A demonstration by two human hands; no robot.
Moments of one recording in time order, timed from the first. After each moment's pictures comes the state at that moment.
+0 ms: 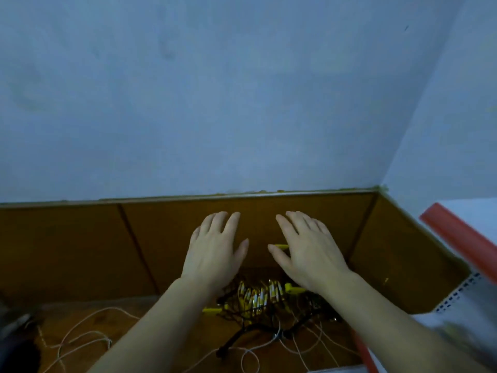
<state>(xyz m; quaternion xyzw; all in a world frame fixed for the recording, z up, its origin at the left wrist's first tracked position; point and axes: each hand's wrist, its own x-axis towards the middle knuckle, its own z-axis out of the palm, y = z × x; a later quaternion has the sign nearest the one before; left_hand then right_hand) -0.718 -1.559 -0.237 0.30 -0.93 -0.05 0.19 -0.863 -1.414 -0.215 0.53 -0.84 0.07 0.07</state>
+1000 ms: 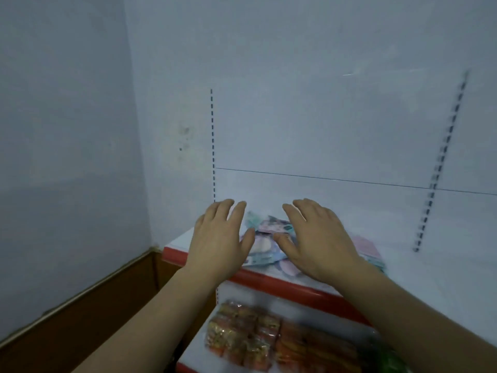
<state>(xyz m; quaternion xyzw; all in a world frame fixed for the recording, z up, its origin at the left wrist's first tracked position) -0.763 -1.253 -0.017 -0.23 -0.91 -0.15 0.31 -0.699 -1.061 0.002 0.02 -0.96 -0.03 0.27</state>
